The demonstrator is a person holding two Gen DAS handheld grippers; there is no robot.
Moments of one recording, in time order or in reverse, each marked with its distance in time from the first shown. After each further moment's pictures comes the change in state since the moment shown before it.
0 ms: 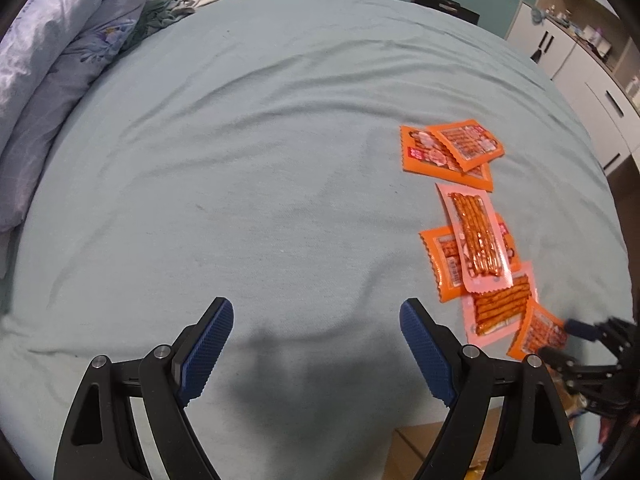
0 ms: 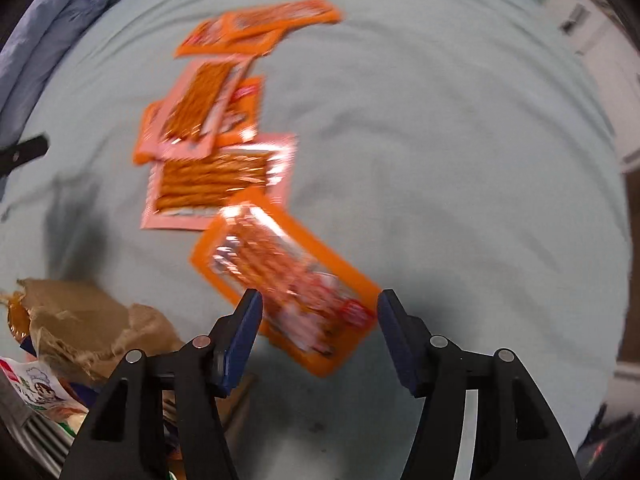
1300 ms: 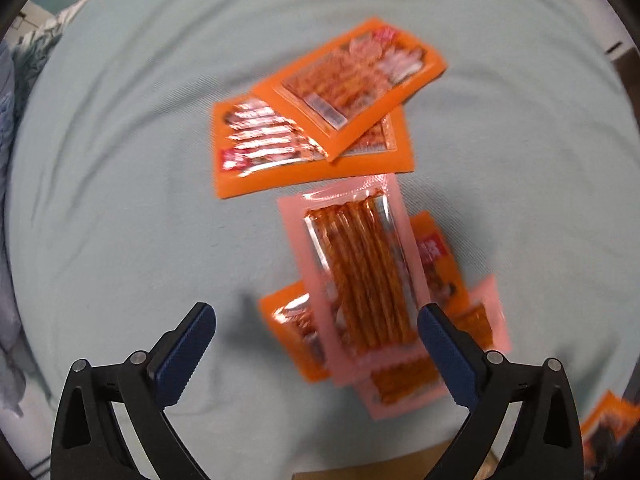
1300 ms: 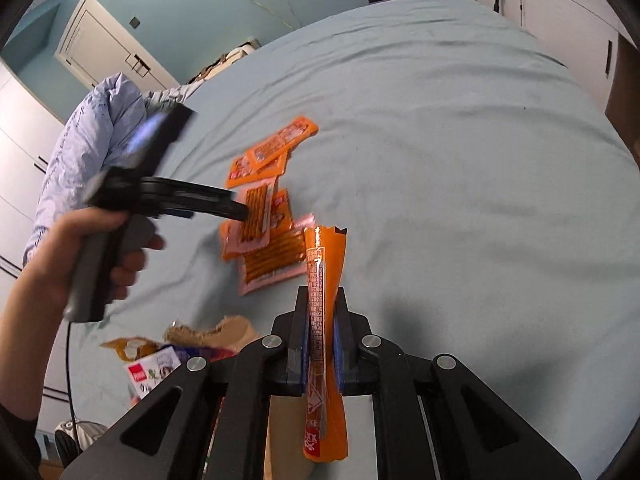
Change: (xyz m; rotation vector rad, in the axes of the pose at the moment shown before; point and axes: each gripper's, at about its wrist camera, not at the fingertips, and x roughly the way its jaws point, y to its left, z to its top) left arm 0.105 -0.155 0.084 0.278 0.395 0.072; right arm -0.047 -0.023 -0.083 0.358 -0.376 0.296
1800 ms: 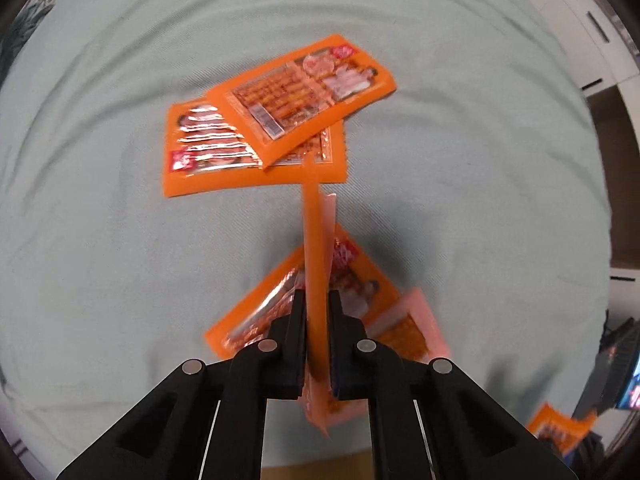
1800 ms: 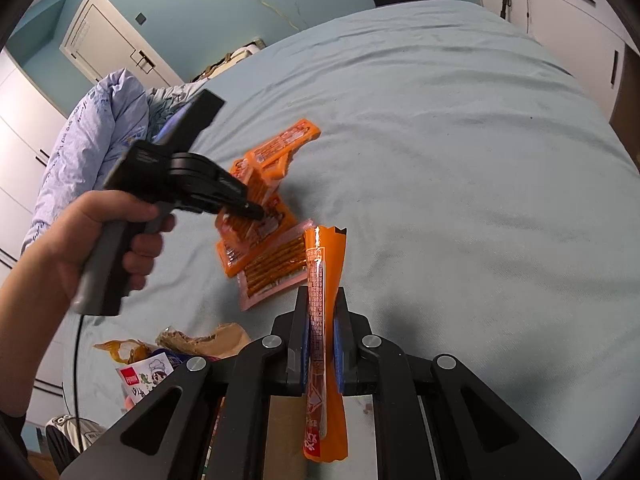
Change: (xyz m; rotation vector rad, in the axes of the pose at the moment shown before) left arm -0.024 -0.003 -0.017 -0.066 -0.062 -0.196; right arm -0.053 -0.008 0.016 -0.026 -0.008 -0.001
